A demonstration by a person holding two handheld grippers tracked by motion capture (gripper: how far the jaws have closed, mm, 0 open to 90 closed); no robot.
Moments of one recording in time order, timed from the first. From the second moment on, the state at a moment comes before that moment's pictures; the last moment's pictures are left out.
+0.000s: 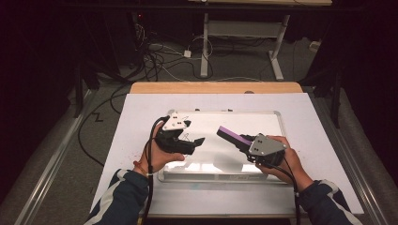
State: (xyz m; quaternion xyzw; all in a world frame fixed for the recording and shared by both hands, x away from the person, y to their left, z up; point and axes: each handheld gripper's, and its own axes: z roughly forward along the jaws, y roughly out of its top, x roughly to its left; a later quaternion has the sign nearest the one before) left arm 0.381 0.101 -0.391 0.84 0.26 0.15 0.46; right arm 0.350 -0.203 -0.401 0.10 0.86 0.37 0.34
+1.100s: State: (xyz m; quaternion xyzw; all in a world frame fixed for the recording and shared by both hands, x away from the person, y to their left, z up) left arm 0.412 0.056 -0.395 0.93 0.11 -0.02 0.35; right arm 0.321 -0.161 -0.402 -0.18 0.86 0.23 0.43
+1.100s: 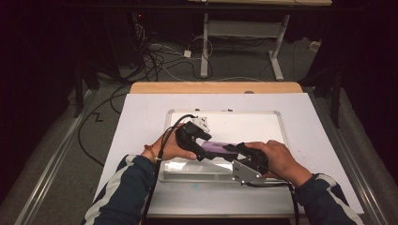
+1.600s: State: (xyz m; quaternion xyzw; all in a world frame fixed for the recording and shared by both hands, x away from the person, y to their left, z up) left arm 0.421 0.047 -0.391 0.95 0.06 -0.05 0.31; right arm 0.312 -0.154 -0.412 -0.27 0.81 0.19 0.49
